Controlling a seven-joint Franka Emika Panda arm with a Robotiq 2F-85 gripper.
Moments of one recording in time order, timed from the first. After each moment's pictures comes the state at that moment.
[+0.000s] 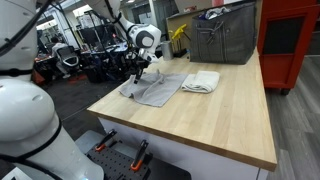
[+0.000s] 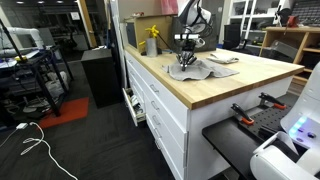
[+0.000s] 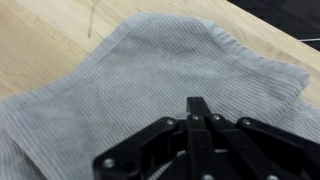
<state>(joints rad) 0.03 0.50 0.04 -1.88 0.54 1.97 0.71</state>
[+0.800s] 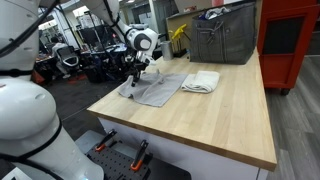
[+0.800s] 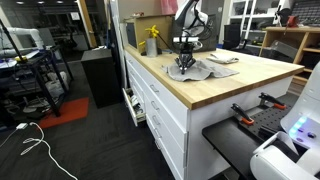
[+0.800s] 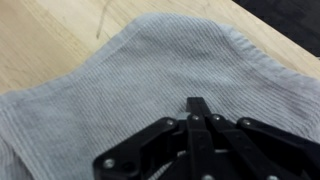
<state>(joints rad) 0.06 0.52 0.05 -1.87 0.51 1.95 0.65</state>
